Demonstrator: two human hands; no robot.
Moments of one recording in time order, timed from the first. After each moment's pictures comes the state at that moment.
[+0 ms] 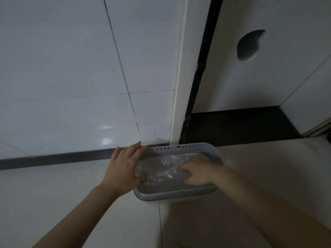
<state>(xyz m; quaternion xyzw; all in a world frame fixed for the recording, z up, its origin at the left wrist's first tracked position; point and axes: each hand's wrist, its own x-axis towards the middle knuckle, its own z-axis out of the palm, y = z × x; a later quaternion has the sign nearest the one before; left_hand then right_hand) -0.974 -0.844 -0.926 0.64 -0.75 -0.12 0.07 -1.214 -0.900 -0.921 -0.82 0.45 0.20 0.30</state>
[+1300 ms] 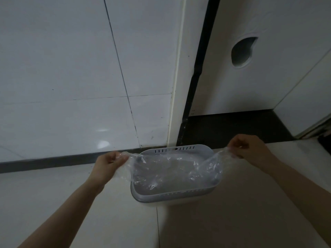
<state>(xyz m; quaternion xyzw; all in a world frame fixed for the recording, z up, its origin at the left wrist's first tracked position) -0.940 -0.851 -0.936 0.69 -0.42 -0.44 0.38 -1.334 -0.924 -0.885 -0.66 0.66 -0.17 0.31</state>
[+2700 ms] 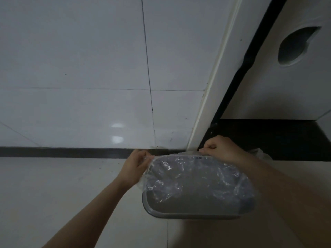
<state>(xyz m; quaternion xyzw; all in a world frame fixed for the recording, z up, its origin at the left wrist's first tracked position) -0.953 -0.887 -0.987 0.71 -0.54 -0.36 0.29 -1.206 -0.992 -0.934 -0.74 0.55 -0.02 0.38</state>
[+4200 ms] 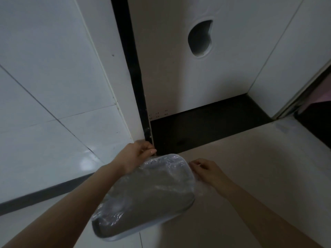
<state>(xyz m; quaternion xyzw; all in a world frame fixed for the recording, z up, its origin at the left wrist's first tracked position) -1.076 -0.978 -0.936 0.54 -0.76 -0.36 0.11 -1.324 -0.913 -0.974 -0.47 0.67 -0.25 0.52</state>
